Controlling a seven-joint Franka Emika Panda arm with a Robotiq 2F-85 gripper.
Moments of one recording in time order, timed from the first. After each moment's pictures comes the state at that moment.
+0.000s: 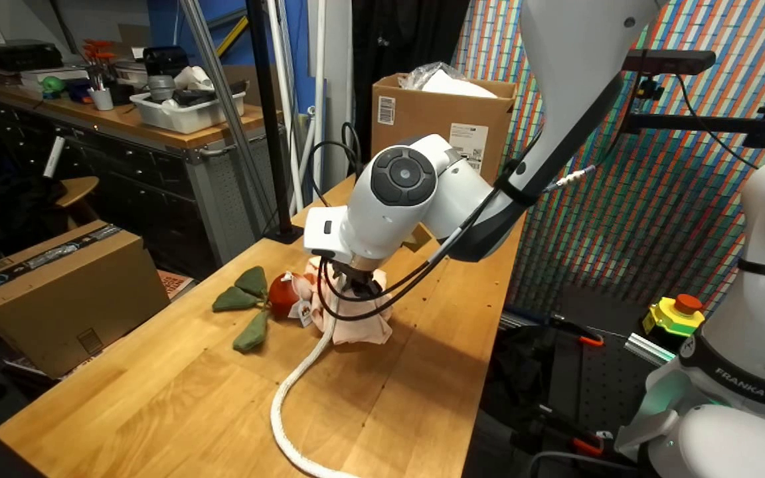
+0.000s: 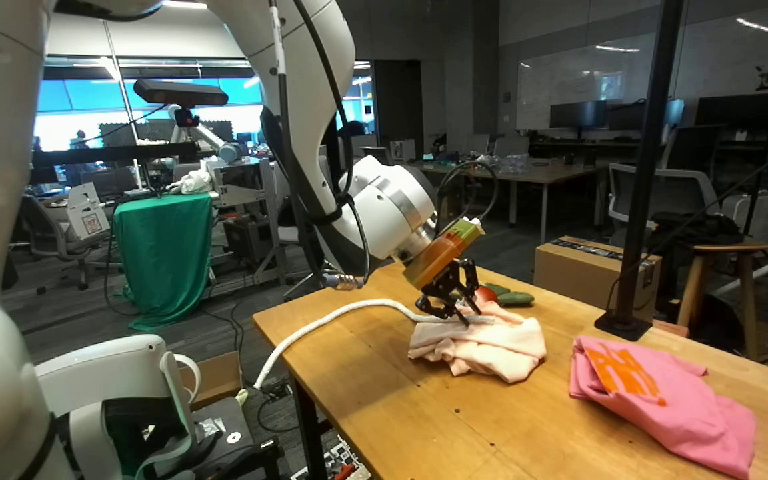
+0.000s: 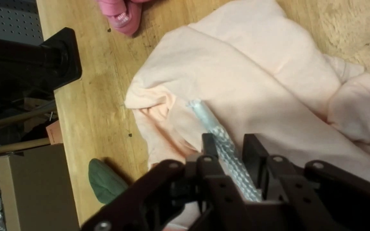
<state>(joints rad) 0.38 0.35 -0.13 -2.21 -1.24 2.74 0.02</state>
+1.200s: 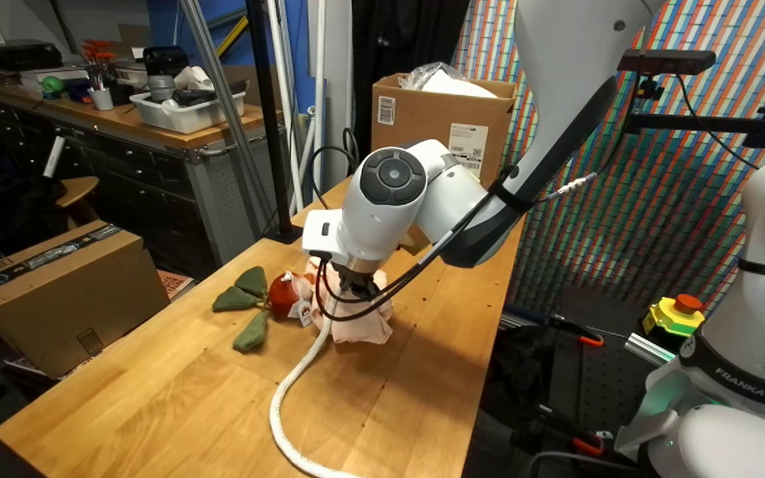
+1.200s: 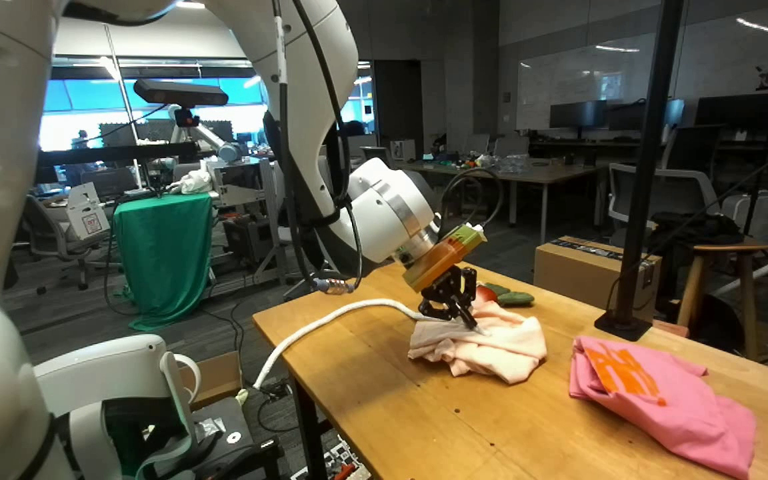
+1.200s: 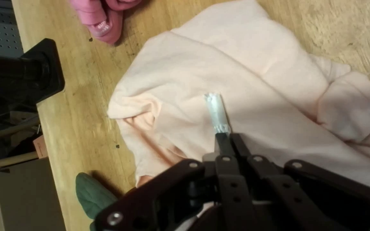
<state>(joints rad) 0.37 0.36 -0.12 -2.21 -1.14 2.72 -0.02</state>
